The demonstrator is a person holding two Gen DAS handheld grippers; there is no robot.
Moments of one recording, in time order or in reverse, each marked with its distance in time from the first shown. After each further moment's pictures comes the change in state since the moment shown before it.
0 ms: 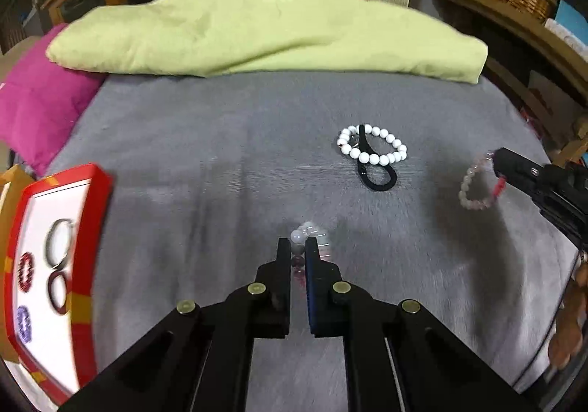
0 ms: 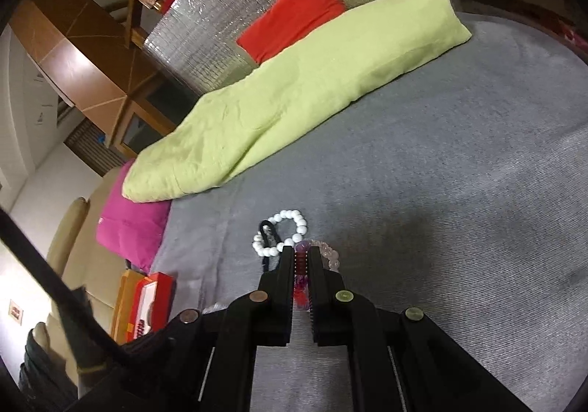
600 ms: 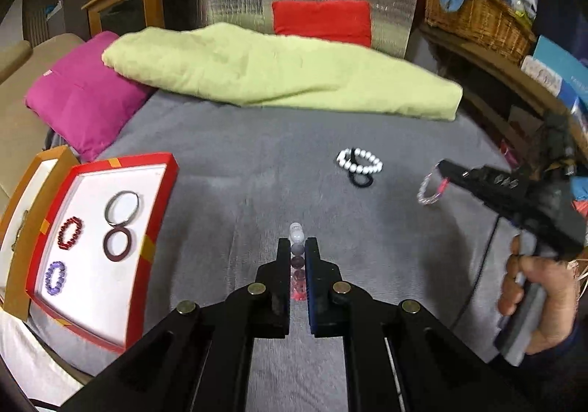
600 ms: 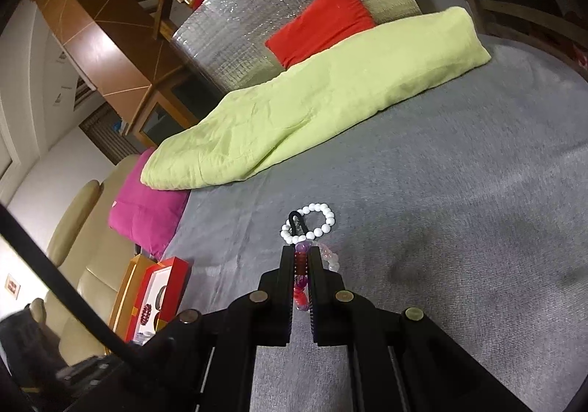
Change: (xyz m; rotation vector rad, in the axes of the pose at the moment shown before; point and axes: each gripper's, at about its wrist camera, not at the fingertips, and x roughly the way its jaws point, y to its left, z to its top) left arm -0.108 0.020 -0.043 -0.063 -0.143 -0.013; right arm -0.019 0.027 -0.017 -0.105 -0.028 0.020
